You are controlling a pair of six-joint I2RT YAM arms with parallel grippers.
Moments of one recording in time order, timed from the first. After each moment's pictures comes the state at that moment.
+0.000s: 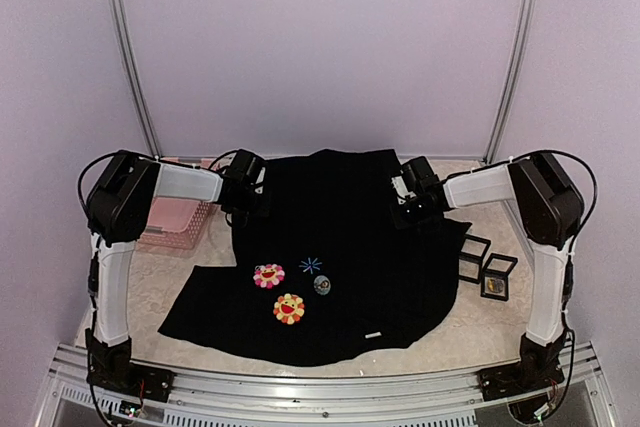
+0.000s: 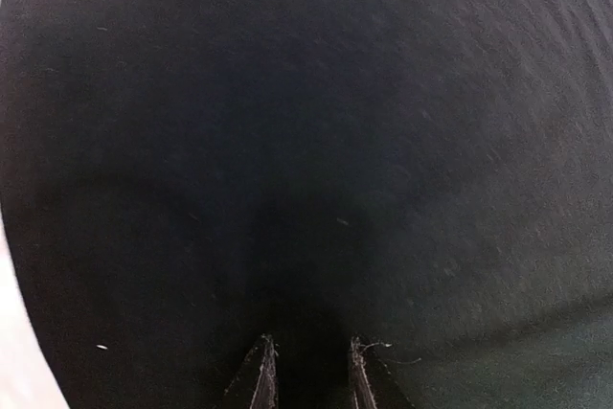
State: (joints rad) left arm -0.48 2.17 1.45 -0.18 -0.08 -0.25; right arm 0.47 2.03 1.25 -0.15 0.06 0.14
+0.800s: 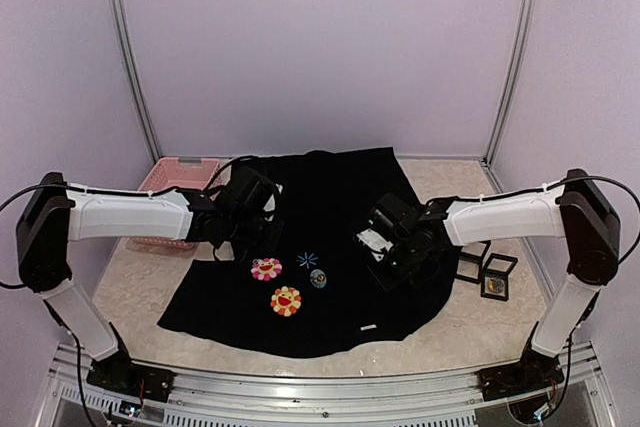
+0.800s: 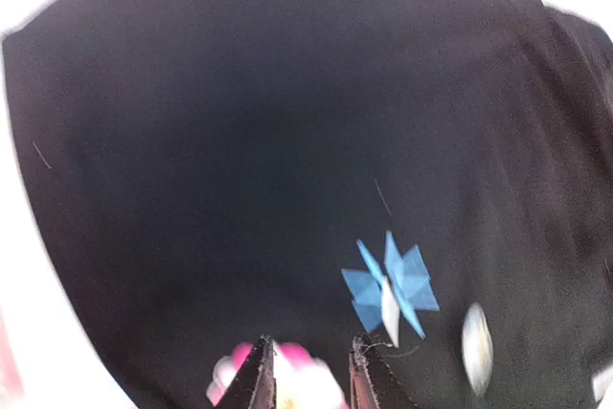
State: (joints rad) left arm -0.77 1.70 1.15 -0.25 -0.22 -0.27; right arm 0.85 1.73 1.13 -0.51 -0.04 0.21
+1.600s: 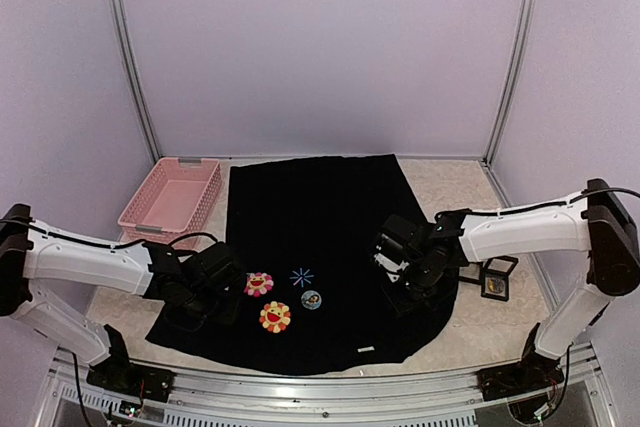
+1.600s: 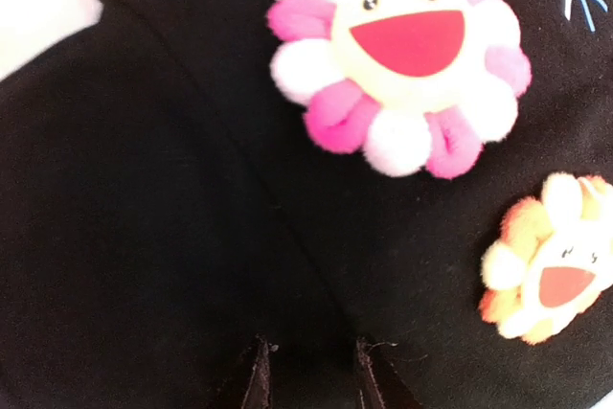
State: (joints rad) left arm -0.97 1.39 0.63 -0.48 -0.17 -0.73; right arm 1.00 1.63 0.98 -0.69 -0.04 0.47
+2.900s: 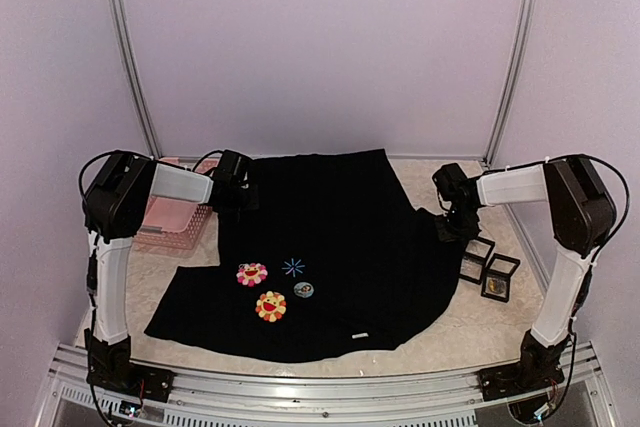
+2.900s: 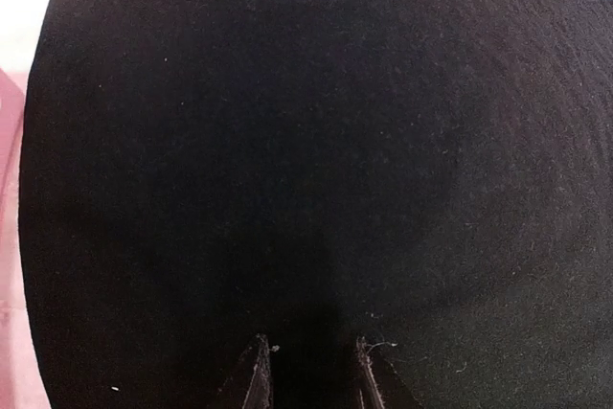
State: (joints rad) left arm -0.40 2.21 1.44 -0.04 -0.14 -0.37; right arm 0.33 1.87 1.14 -0.50 0.29 0.21
